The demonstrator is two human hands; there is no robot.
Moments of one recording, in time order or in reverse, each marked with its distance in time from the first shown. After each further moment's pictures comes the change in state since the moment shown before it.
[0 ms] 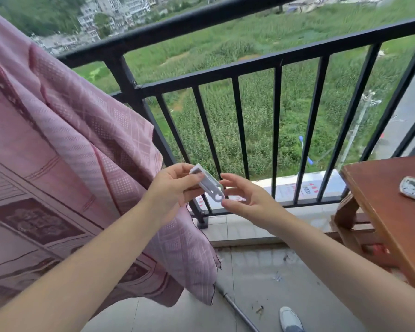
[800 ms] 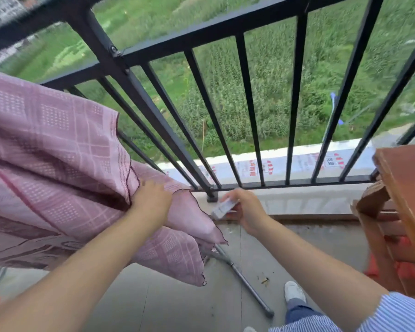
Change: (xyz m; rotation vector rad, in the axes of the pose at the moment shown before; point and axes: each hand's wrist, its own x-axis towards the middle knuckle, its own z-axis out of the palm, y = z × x) left_hand 0.068 -0.048 -0.018 2.326 -0.256 -0.410; right_hand 0.069 0.104 -0.011 0.629 0.240 0.647
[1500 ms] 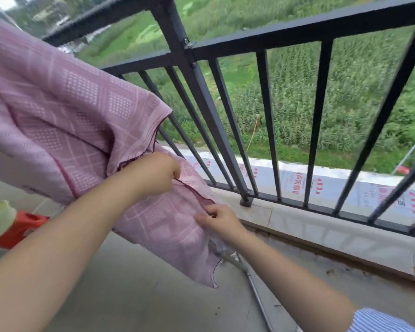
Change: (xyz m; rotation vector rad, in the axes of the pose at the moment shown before) left_hand -0.010 -0.079 -0.025 -0.522 -0.017 -0.151; right_hand 0.024 0.021 0.079 -0.678 -0.504 -0.206
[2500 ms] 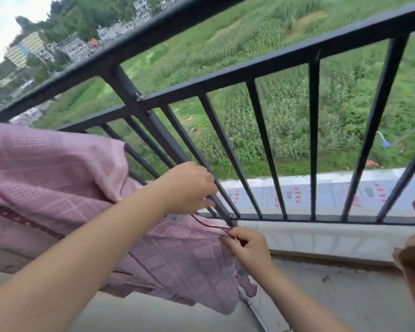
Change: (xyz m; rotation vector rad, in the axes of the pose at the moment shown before) left_hand 0.036 0.098 -0.048 0.437 0.234 0.718; right_hand -0.050 0.031 -0.072 -0.069 0.616 -0.373
